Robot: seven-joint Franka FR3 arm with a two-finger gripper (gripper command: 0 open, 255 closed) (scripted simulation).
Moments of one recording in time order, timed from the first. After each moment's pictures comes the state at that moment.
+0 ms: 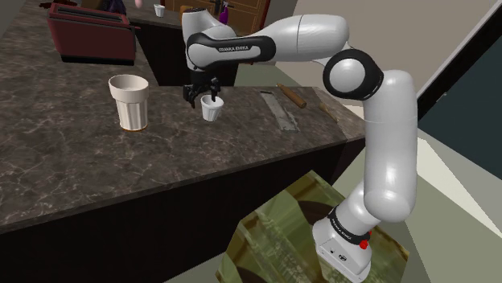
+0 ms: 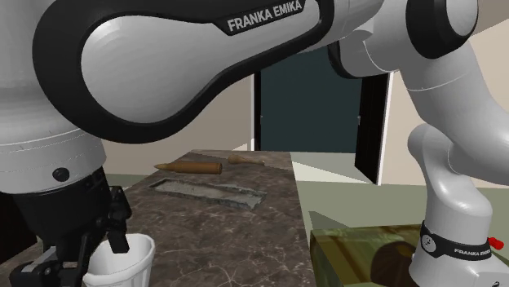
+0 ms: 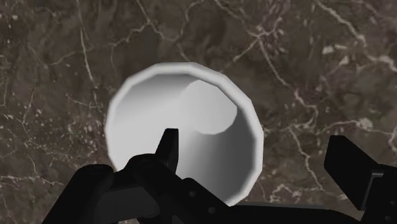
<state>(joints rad) 0.13 0.63 0.22 -1.33 -0.32 1.83 0.49</state>
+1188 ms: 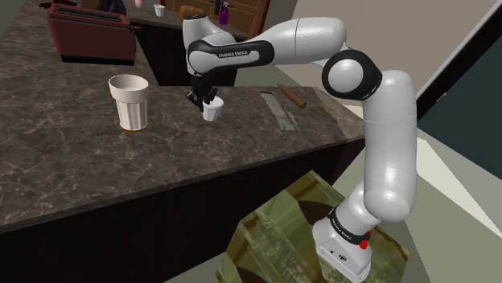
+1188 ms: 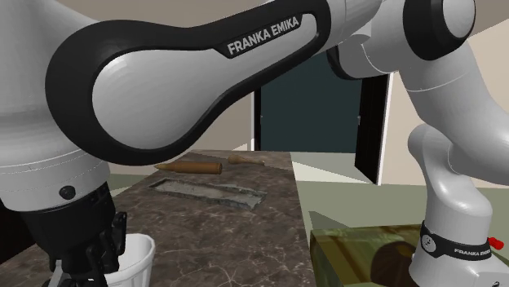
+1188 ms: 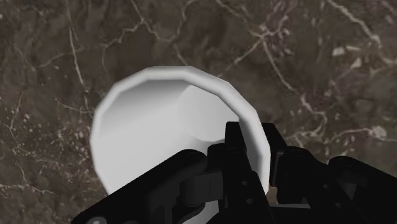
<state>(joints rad) 0.13 0.64 0.21 -1.36 -0.32 1.87 0.49</state>
